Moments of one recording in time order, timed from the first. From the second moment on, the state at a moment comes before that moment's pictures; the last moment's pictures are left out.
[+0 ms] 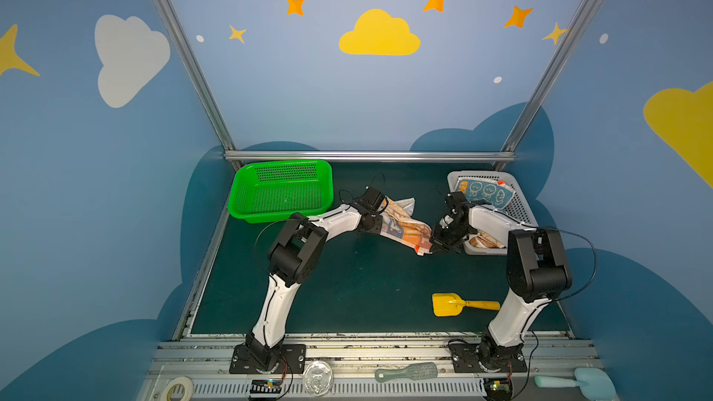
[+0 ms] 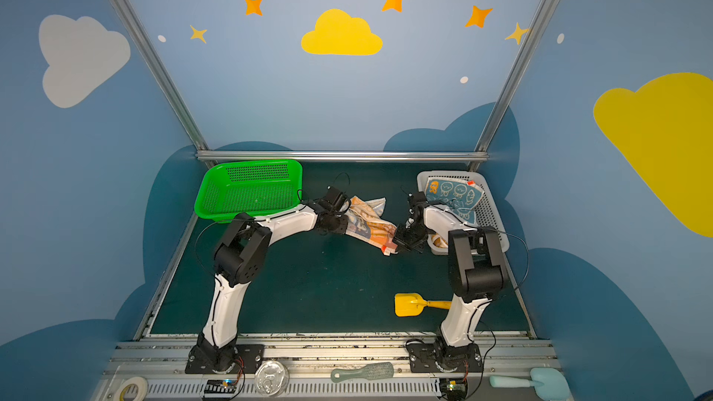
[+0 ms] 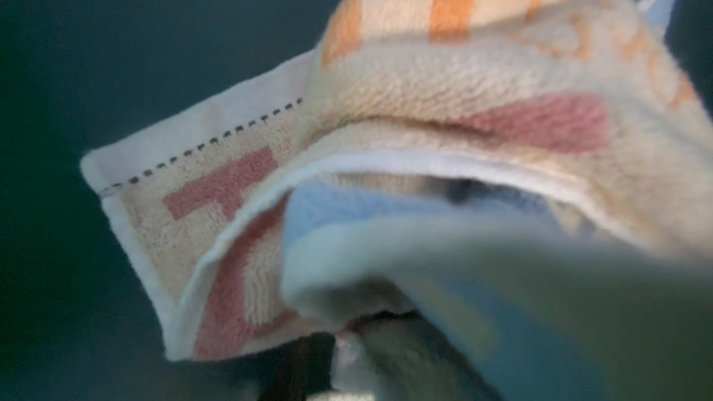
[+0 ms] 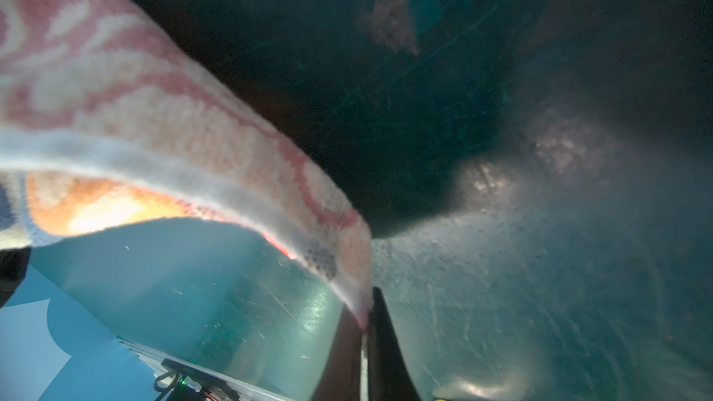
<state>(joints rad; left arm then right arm) -0.62 2.18 1.58 -0.48 -0.03 -0.40 0.21 1.81 1.18 -0.86 -0.35 0.54</state>
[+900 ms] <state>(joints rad) -0.64 2.19 1.59 -0.51 -0.06 -0.39 0.21 1.81 1.18 -0.85 -0.37 0.55</state>
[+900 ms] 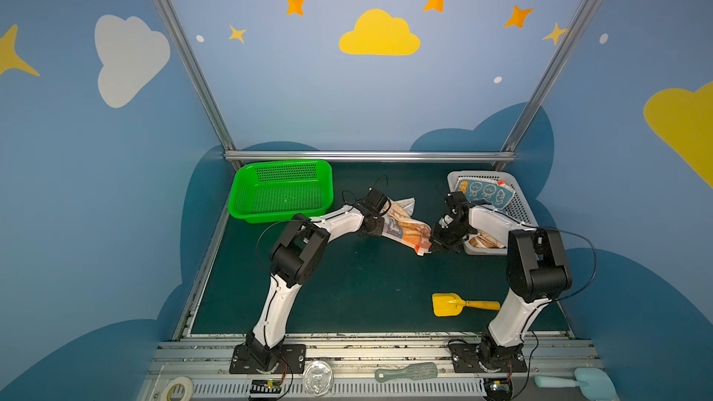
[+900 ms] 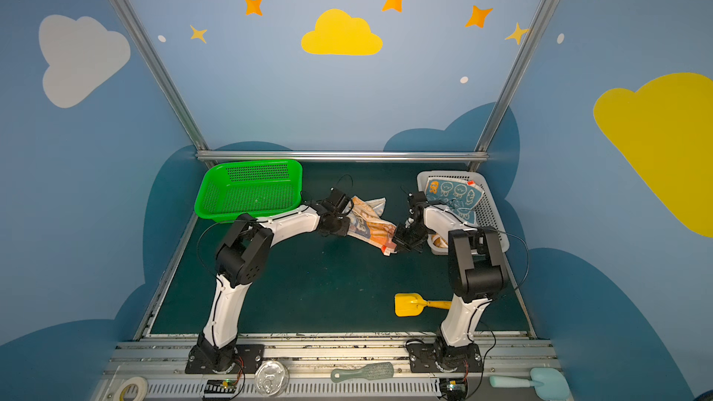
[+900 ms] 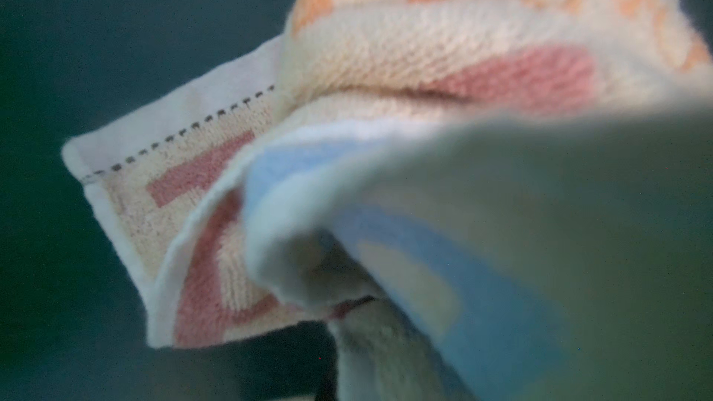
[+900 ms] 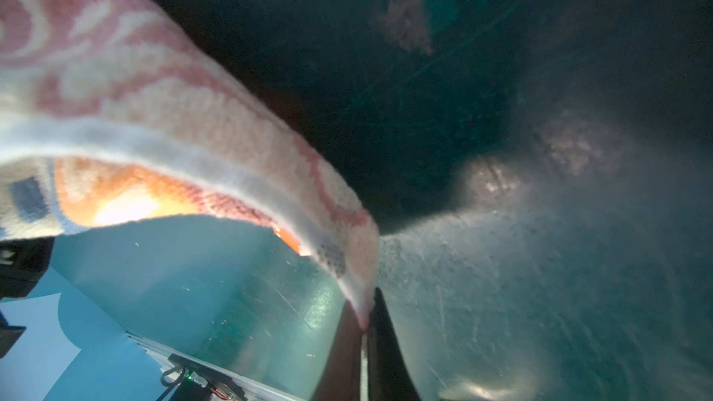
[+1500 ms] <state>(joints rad) -0.53 2.01 1.70 -0.74 0.19 -0.47 0.21 1.72 1.65 -1.09 -0.32 0.49</state>
